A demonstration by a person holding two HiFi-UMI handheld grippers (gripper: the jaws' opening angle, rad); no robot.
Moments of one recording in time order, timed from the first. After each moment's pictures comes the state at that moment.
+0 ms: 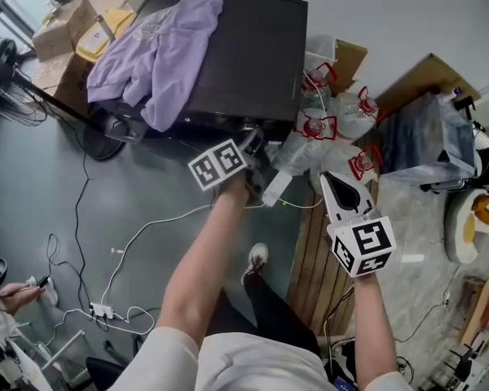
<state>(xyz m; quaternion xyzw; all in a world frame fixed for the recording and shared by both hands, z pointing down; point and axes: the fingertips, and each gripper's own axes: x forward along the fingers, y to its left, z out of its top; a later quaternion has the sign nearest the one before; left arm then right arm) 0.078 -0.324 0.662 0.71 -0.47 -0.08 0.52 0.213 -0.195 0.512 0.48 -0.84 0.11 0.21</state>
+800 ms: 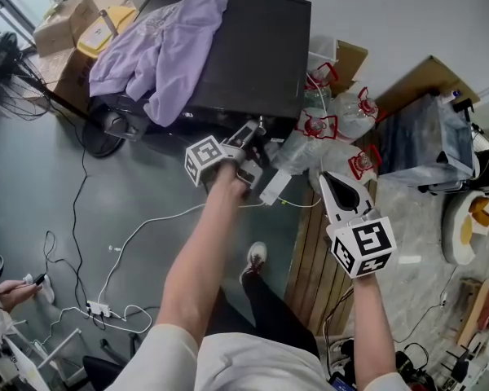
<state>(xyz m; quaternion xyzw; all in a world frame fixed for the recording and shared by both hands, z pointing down) 0.077 -0.324 0.666 0.58 -0.33 -0.27 0.69 0.201 -0.187 0.510 0.48 -0.84 0.11 0.22</state>
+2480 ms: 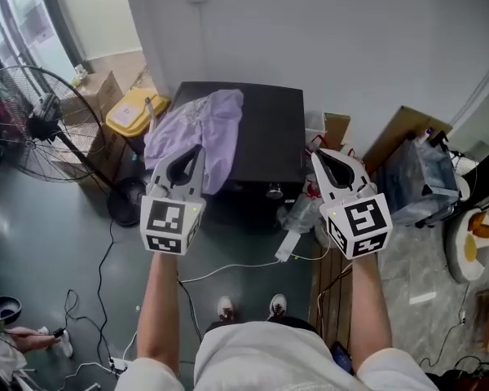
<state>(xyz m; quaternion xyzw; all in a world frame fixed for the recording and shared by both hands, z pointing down) -0.114 -0.263 0.264 0.85 -0.50 0.10 -0.11 0.095 -0.230 0.247 0.52 -0.84 -0.09 0.14</state>
